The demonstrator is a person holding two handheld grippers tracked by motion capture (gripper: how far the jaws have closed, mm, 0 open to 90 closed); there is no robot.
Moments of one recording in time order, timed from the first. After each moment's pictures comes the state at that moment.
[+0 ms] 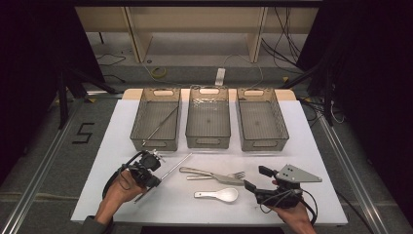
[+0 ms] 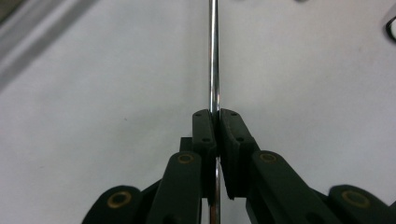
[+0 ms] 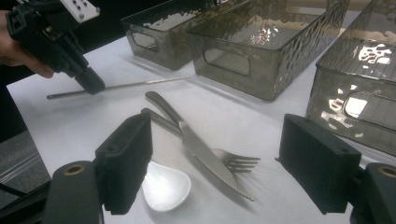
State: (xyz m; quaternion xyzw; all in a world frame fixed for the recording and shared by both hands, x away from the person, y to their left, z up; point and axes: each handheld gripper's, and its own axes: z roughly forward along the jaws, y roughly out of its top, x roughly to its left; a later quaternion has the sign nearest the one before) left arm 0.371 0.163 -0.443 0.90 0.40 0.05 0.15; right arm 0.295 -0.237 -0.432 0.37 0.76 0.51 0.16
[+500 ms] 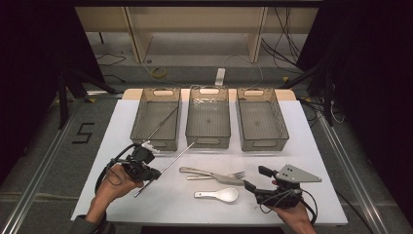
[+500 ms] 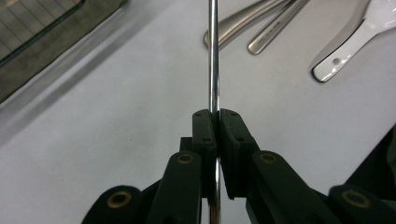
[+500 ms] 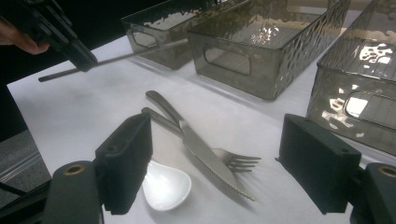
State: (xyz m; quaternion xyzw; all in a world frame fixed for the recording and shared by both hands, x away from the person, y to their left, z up) left arm 0.369 0.176 -0.409 0.89 0.39 0.04 0.24; right arm 0.295 -0.237 -0.432 0.37 0.76 0.51 0.16
